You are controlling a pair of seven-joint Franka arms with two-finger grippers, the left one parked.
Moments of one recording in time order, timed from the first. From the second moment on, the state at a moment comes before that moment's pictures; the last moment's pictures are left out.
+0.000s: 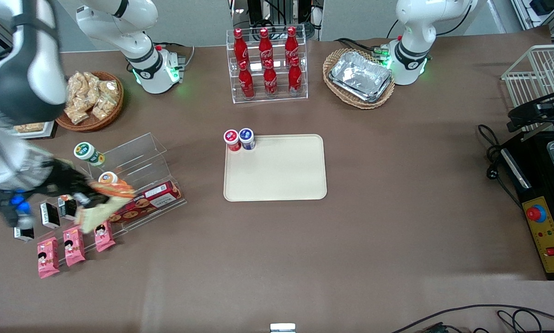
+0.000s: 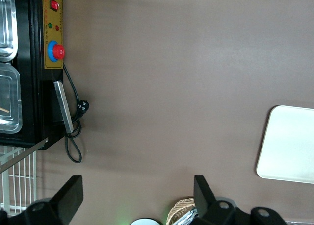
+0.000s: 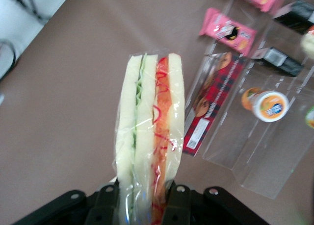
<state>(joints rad) 0.19 0.26 -0.10 -1.43 0.17 1.71 0.82</state>
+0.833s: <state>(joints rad) 0.29 0.37 0.17 -1.43 -0.10 1.78 0.03</state>
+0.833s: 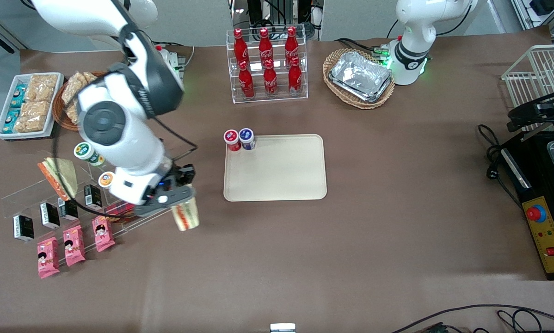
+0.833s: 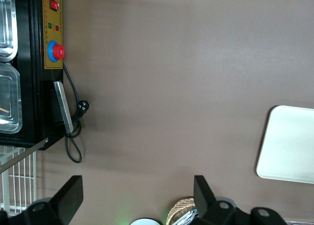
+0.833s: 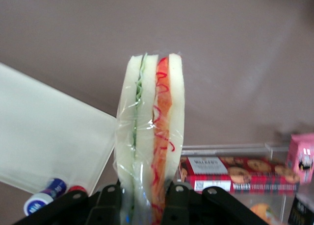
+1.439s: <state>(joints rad) 0.48 0.52 0.18 -1.43 -0.25 1.92 -0.35</state>
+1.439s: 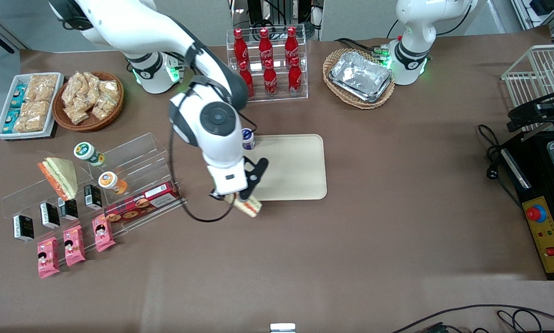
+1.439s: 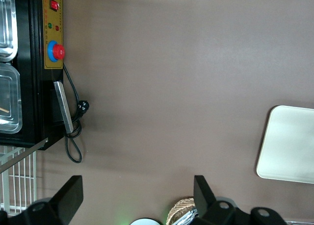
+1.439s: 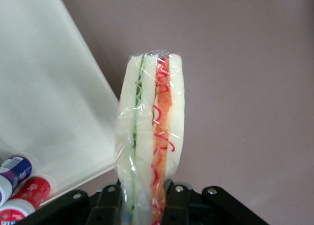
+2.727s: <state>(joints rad) 0.65 0.71 0.17 -1.47 -0.30 2.15 -0.72</state>
